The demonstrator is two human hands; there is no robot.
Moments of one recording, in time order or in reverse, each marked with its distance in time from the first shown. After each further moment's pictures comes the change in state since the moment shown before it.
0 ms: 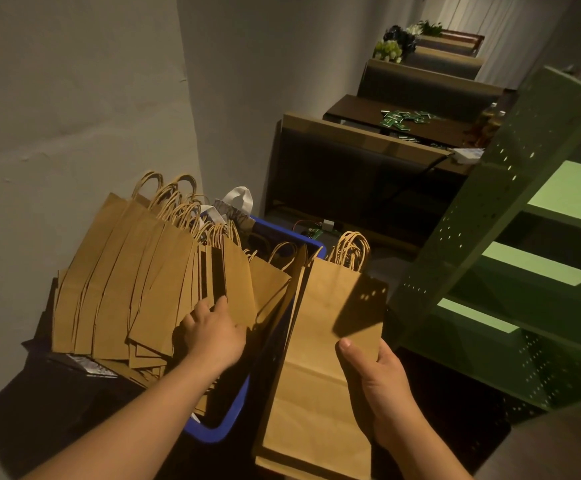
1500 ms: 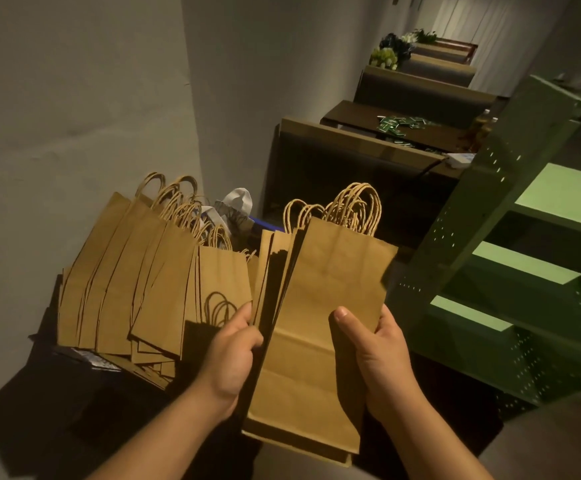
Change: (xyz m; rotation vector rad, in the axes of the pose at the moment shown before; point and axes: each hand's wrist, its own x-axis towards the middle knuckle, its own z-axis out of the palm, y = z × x) left_hand -0.089 0.019 -0.030 -1.235 -0.328 0.065; right_hand -0.012 -0.032 0.015 -0.017 -0.003 -0.204
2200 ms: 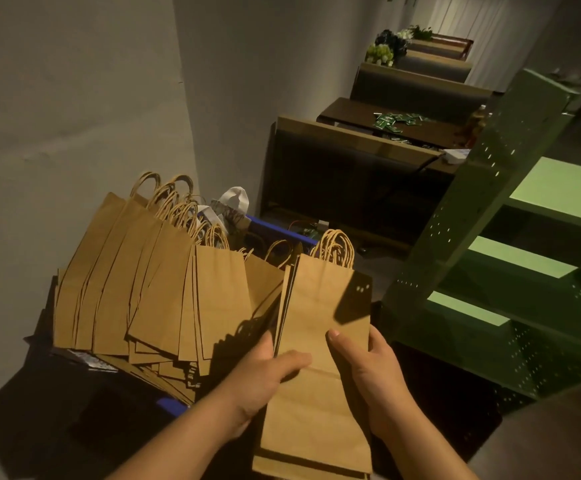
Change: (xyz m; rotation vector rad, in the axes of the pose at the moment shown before) left_hand -0.012 -0.012 0.022 0.188 -0.243 -0.172; right_hand -0.005 0.026 -0.009 -0.051 -0.017 0.126
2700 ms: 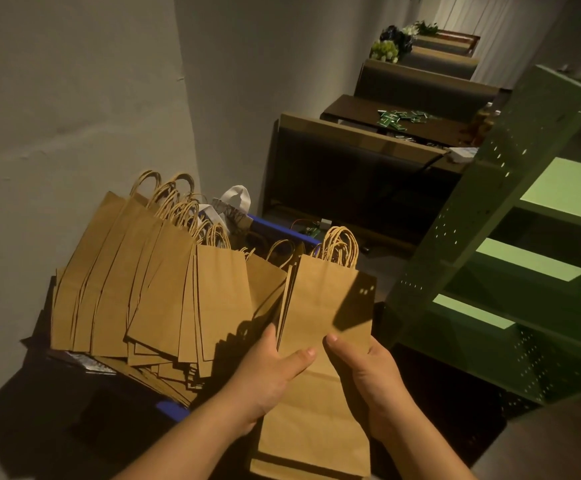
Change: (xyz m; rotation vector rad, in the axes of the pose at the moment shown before) left_hand 0.018 -0.003 0.006 0.125 0.132 0.050; right_hand 0.003 -0.002 0.002 0.155 -0.091 0.117
